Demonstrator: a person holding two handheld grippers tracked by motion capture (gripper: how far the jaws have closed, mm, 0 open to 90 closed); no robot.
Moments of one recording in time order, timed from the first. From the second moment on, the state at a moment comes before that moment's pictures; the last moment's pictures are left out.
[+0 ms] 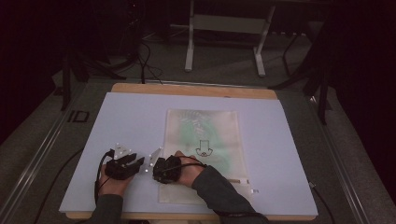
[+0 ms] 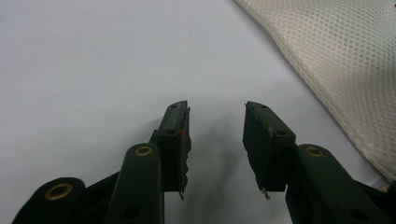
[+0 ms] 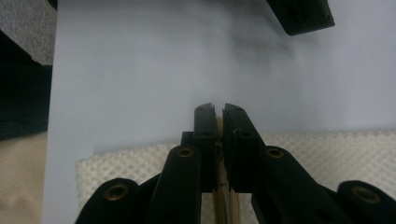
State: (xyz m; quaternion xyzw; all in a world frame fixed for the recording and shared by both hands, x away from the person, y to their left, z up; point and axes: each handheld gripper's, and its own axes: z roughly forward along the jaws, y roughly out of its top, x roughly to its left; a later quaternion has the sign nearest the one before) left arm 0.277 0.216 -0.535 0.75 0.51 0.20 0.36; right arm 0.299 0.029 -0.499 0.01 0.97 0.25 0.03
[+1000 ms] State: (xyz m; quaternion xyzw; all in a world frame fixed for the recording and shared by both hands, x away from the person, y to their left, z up) left arm 0.275 0.213 -0.533 0.76 0.50 0.20 0.36; right arm 0.300 0.030 -0.495 0.01 0.97 0.26 0.03
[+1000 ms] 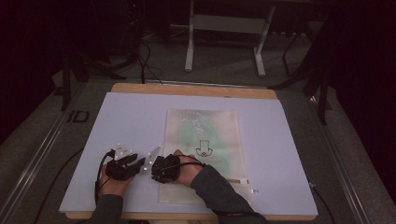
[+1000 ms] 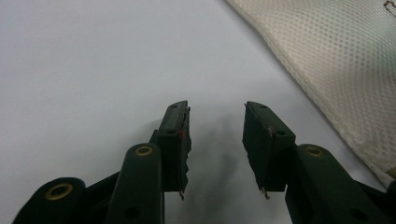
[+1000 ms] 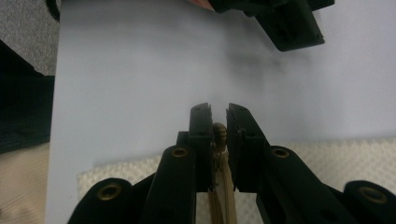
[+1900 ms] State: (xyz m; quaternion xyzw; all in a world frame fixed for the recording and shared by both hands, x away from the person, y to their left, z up) left arm 0.263 0.179 -0.527 0.80 0.43 0.17 0.38; right arm 0.308 -0.008 -0.514 0.05 0.96 0.27 -0.02
